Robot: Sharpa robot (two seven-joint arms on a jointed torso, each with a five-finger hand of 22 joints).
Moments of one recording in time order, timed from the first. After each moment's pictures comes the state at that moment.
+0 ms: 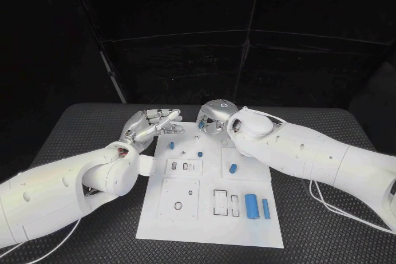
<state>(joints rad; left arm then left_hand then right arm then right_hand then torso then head) 1.05 -0.90 0.07 1.63 -0.07 -0.38 0.48 1.36 -0.08 0.11 0.23 0.05 0.91 0.22 0.12 0.07 1.01 0.16 0.12 0.07 1.13 0.11 0.22 0.19 0.17 0.98 0.22 0.36 0.16 1.19 -0.39 0.06 1.08 -1.79 -0.31 -0.06 1.27 0.00 0.39 -0.24 0.19 1.12 0.15 0.07 0.07 1.23 0.08 0.07 0.07 1.47 0.00 1.36 1.12 0.17 1.11 0.10 1.17 0.73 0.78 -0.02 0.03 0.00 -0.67</state>
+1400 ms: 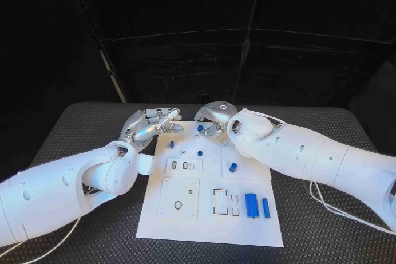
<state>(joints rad) 1.05 -0.90 0.07 1.63 -0.07 -0.38 0.47 1.36 -0.08 0.11 0.23 0.05 0.91 0.22 0.11 0.07 1.01 0.16 0.12 0.07 1.13 0.11 0.22 0.19 0.17 0.98 0.22 0.36 0.16 1.18 -0.39 0.06 1.09 -1.79 -0.30 -0.06 1.27 -0.09 0.33 -0.16 0.13 0.87 0.19 0.06 0.07 0.96 0.13 0.08 0.07 1.43 0.05 1.23 0.86 0.17 0.97 0.14 1.05 0.54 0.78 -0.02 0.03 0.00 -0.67</state>
